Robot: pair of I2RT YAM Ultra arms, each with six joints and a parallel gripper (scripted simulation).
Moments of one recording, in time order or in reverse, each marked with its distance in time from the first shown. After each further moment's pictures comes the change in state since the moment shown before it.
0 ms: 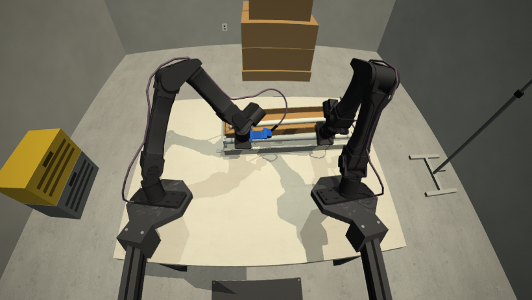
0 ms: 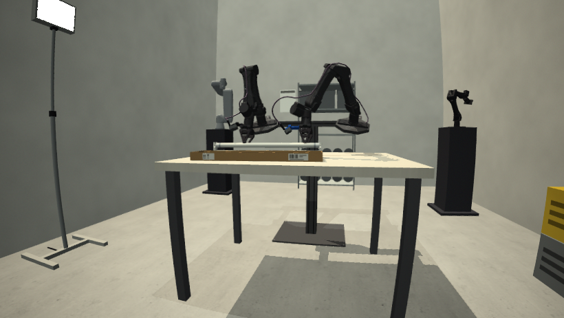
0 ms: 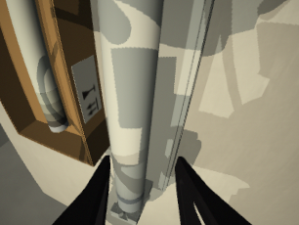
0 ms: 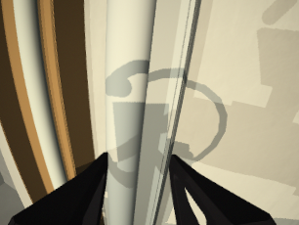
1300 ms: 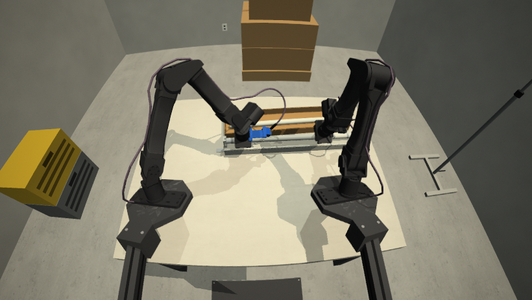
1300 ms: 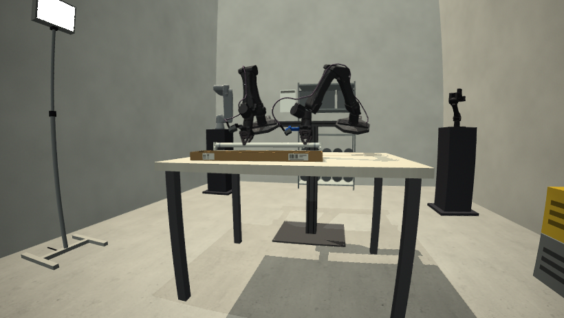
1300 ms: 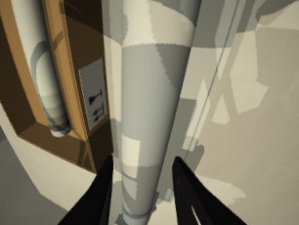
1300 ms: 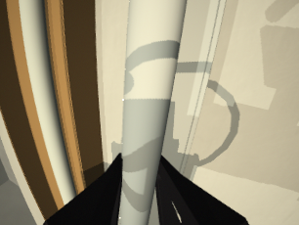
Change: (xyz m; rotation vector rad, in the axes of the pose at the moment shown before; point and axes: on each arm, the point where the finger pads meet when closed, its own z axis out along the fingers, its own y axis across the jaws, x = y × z) left arm 0.001 0.008 0.012 -0.014 -0.006 -0.031; right arm 0.002 0.012 0.014 -0.022 0.011 0.001
